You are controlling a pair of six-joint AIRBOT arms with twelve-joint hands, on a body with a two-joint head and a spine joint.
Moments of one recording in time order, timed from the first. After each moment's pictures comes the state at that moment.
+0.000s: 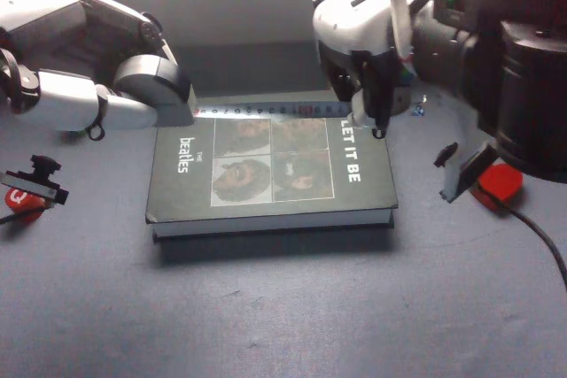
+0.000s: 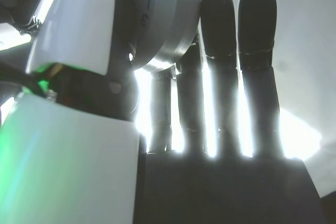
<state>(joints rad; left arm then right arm) 0.64 -0.83 1.16 0.10 -0.47 0.11 -0.03 -1.30 0.93 1.88 0.81 -2.94</state>
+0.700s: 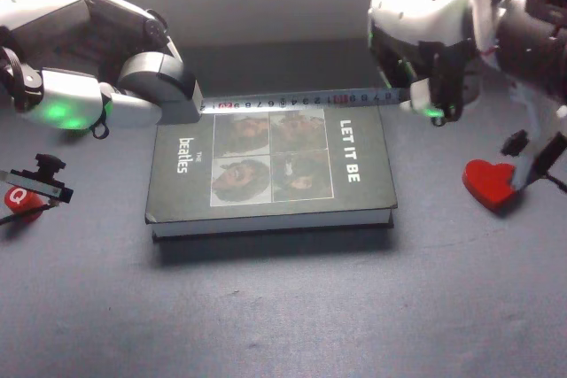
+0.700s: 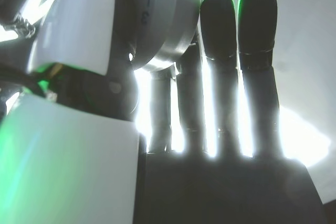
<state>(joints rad) 0.65 -0.83 1.16 0.09 -0.49 0.11 -0.04 -1.14 0.85 1.82 0.75 -2.96</state>
